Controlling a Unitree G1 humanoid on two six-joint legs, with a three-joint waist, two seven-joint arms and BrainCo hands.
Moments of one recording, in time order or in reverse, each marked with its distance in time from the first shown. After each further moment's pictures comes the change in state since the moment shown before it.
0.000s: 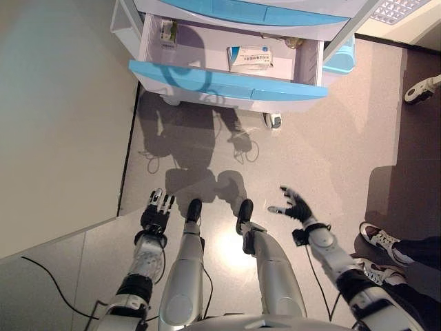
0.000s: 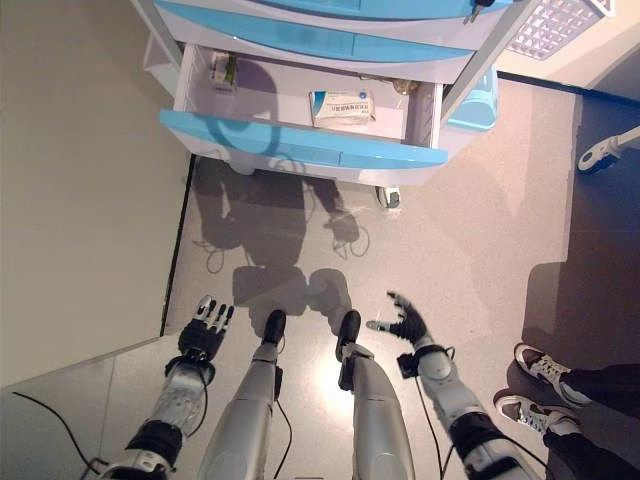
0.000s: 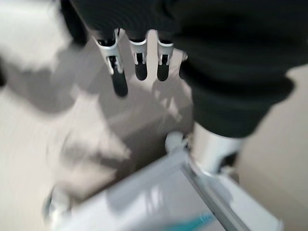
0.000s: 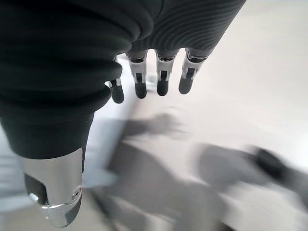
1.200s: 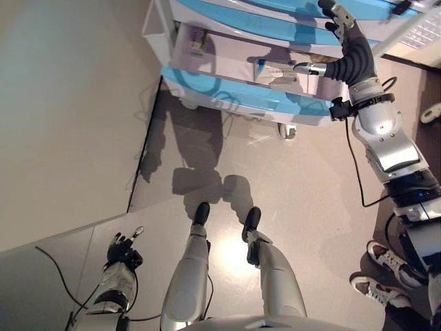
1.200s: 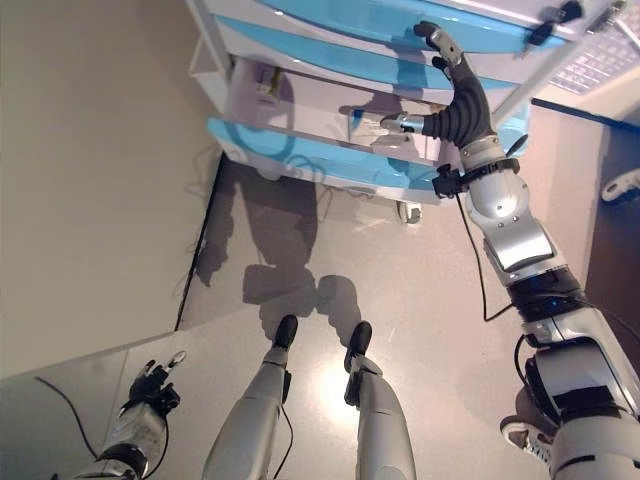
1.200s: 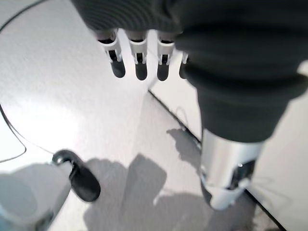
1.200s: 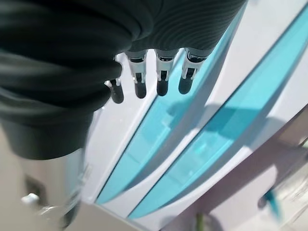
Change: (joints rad) left arm 0.006 0.084 0.117 0.328 0.412 -0.002 0.101; right arm -0.825 -0.255 0.116 0.066 0.142 -0.006 -0.072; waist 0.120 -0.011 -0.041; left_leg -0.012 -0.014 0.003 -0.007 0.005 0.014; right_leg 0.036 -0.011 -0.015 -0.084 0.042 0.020
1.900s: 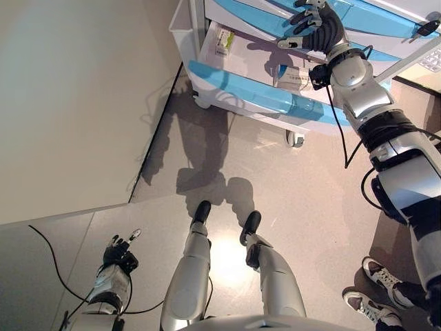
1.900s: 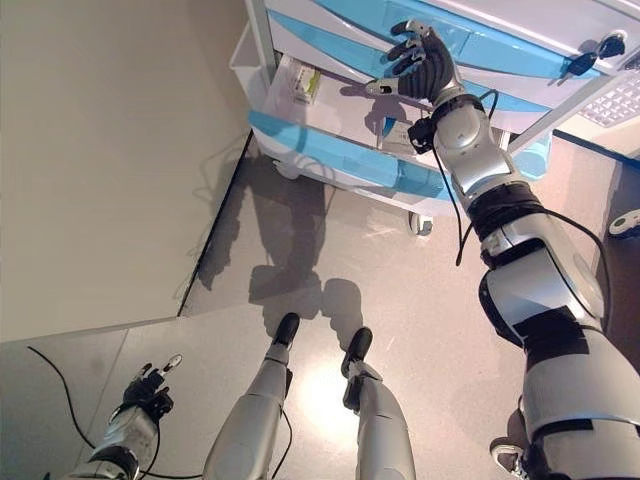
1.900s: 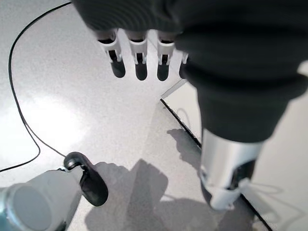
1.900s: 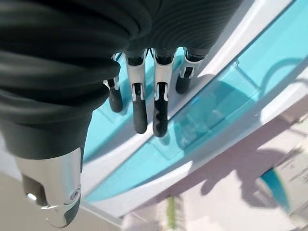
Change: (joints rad) left arm -0.008 0.033 -0.093 0.034 -0.071 0.006 -0.038; right arm -0.408 0.150 0.202 0.581 -0.101 0.077 0.016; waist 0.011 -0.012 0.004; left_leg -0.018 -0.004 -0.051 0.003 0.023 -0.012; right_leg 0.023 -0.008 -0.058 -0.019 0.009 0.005
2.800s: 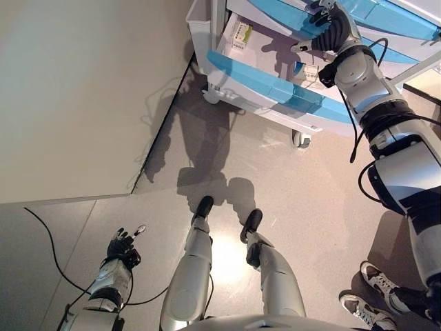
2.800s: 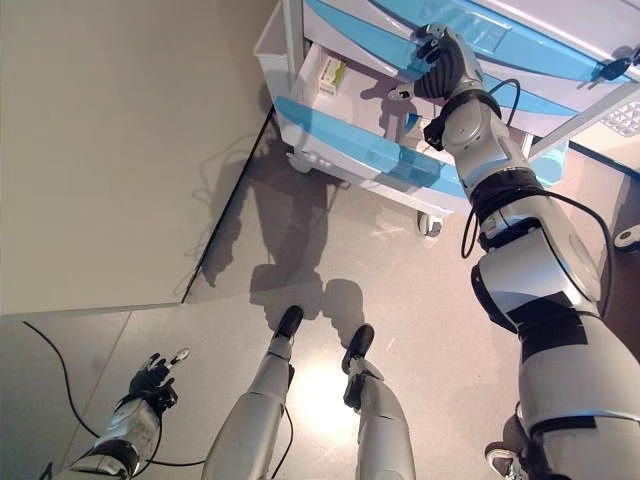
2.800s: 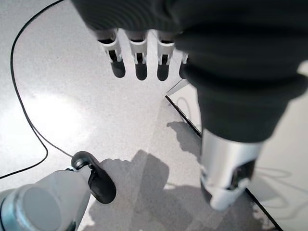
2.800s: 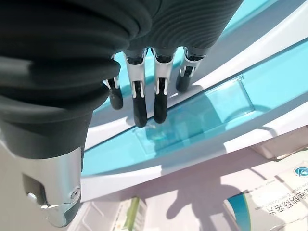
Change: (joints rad) left arm -0.021 0.016 -0.065 -0.022 0.000 -0.001 -0.003; right arm -0.032 -0.004 -0.019 0.132 -0.165 0.002 -0.057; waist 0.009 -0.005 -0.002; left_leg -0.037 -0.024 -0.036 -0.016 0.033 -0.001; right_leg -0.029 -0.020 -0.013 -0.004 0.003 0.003
